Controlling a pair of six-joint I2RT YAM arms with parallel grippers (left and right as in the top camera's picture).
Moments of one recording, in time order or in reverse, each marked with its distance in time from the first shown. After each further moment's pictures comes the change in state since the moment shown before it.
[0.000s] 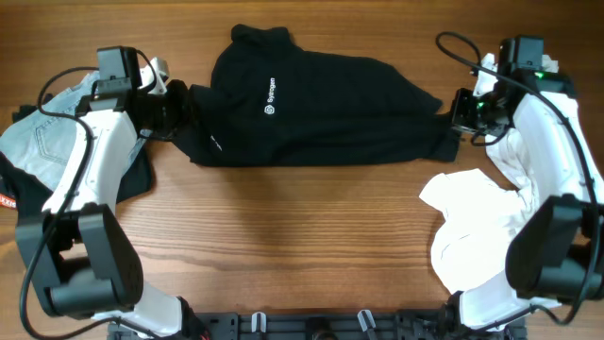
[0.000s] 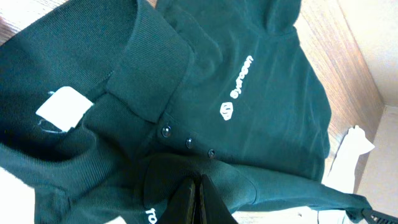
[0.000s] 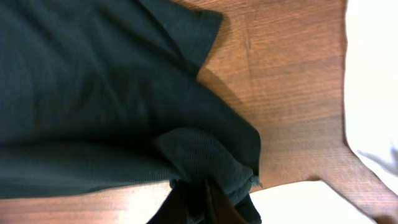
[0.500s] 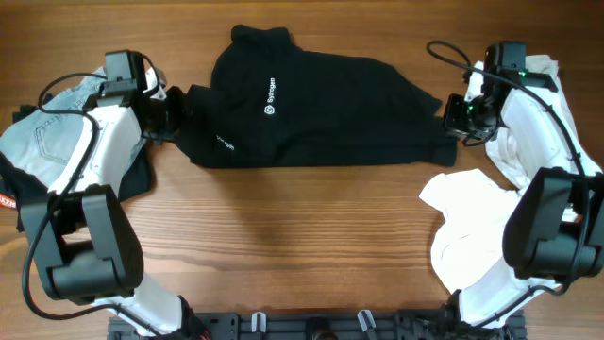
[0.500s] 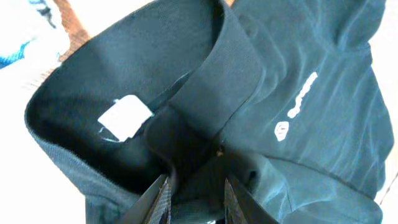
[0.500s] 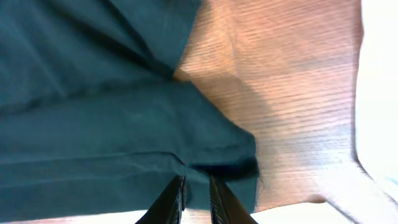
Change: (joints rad) left arm 0.000 0.070 0.000 -0.004 -0.148 -0.015; right arm 0.008 0.101 -0.023 0.060 0.040 -0.002
